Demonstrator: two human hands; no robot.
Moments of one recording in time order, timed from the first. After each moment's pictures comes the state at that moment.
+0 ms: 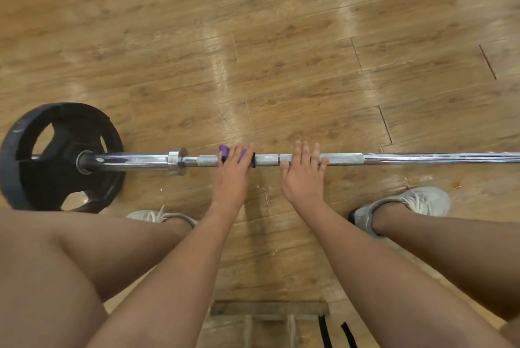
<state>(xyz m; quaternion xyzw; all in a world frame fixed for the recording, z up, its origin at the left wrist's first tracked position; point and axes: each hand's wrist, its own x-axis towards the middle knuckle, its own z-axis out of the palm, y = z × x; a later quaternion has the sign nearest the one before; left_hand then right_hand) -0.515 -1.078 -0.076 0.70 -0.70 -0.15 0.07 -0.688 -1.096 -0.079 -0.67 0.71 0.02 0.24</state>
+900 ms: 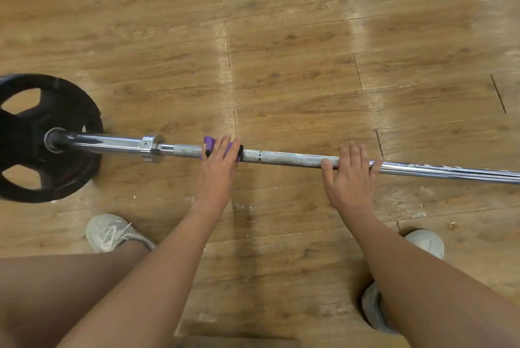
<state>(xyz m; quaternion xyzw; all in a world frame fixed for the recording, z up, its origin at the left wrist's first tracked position) -0.540 -1.134 -0.089 0.72 -0.67 -0.08 0.15 -0.825 -1.170 -0.104 -0.69 0.71 -0.04 0.11</state>
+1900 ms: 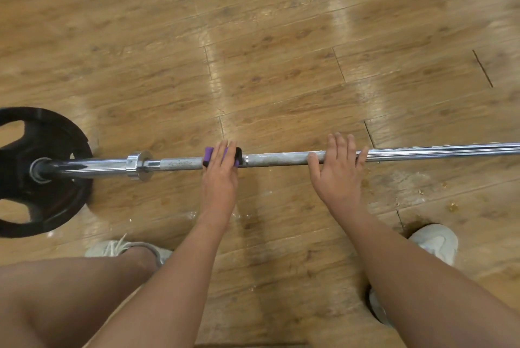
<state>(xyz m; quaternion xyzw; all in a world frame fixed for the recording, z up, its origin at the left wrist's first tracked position) -0.567 -1.147 -0.099 0.74 -0.62 -0.17 0.20 -0.812 -1.179 -0.107 -0.66 0.74 -0.09 0.08</state>
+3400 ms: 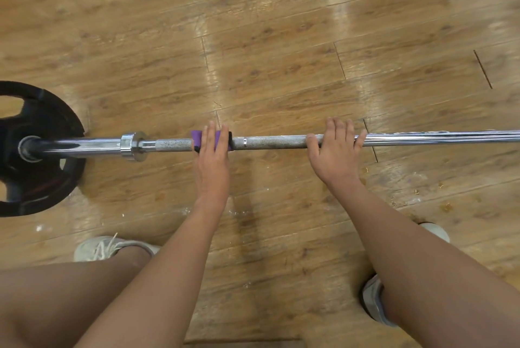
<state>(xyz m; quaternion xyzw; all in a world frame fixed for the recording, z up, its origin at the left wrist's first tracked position) -0.556 -1.171 -0.111 0.76 -0.62 -0.12 0.17 -0.810 -1.223 -0.098 -0.66 0.74 -0.03 0.16</state>
